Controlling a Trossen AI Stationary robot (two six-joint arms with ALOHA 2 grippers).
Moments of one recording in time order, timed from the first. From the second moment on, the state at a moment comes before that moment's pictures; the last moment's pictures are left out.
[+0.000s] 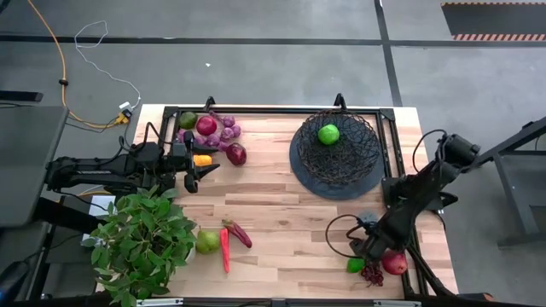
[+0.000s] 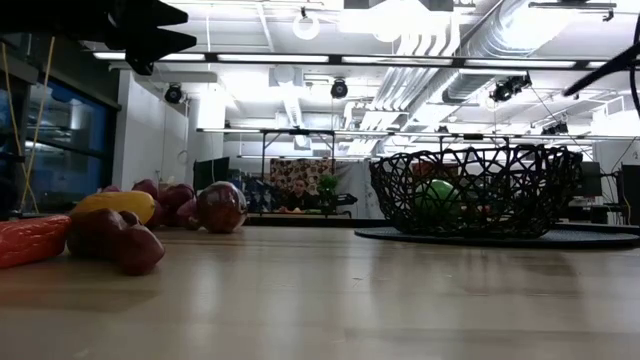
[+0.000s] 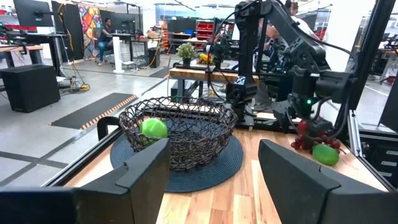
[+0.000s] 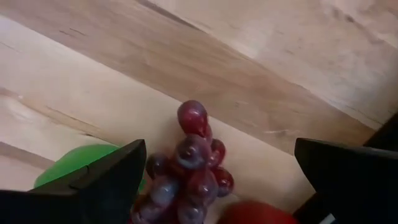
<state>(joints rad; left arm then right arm) 0.18 0.41 0.33 0.06 -0.12 -0.05 0.86 1.44 0.77 -0.81 -0.09 1.94</state>
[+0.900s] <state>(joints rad) 0.18 0.41 0.33 0.06 -0.12 -0.05 0.86 1.50 0.77 -0.86 -0.14 1.98</state>
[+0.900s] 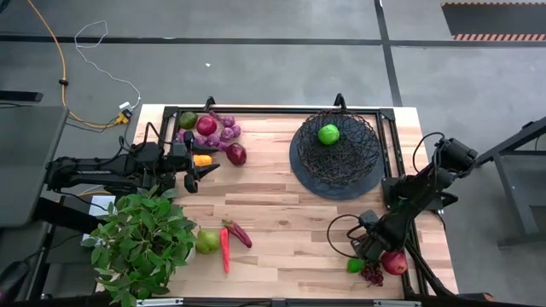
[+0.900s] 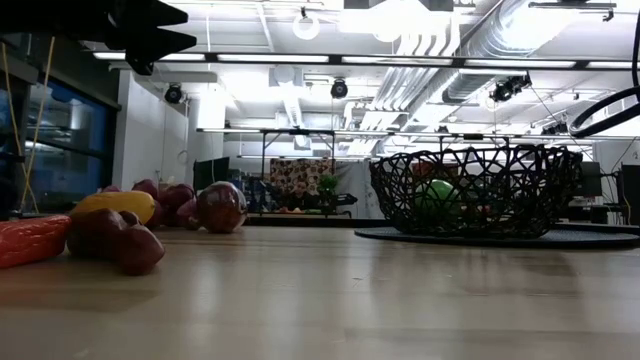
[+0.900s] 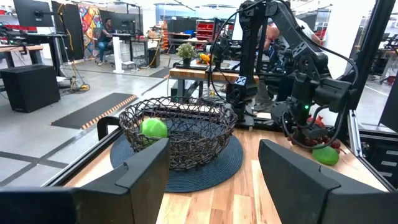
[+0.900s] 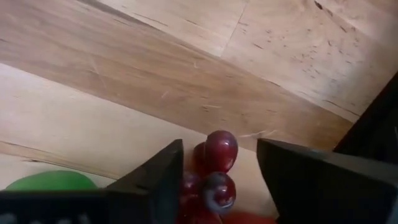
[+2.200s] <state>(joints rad) 0.18 0.41 0.33 0.06 -0.12 -0.05 0.86 1.36 0.77 -0.92 0.04 1.93</state>
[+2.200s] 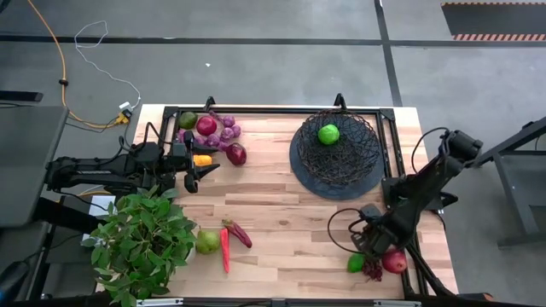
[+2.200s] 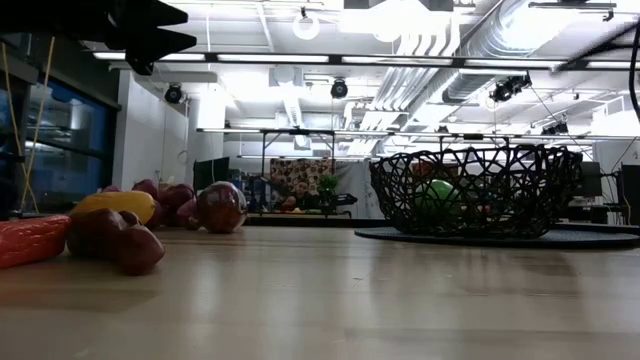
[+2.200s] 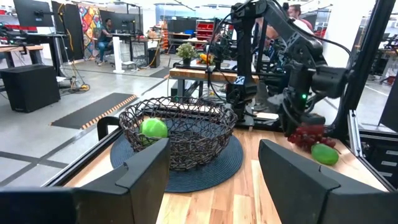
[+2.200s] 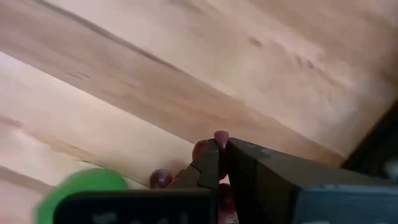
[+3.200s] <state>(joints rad) 0.18 0.41 0.33 0.18 -0.09 -0.05 0.52 1.15 1.19 -0.80 0.68 0.61</state>
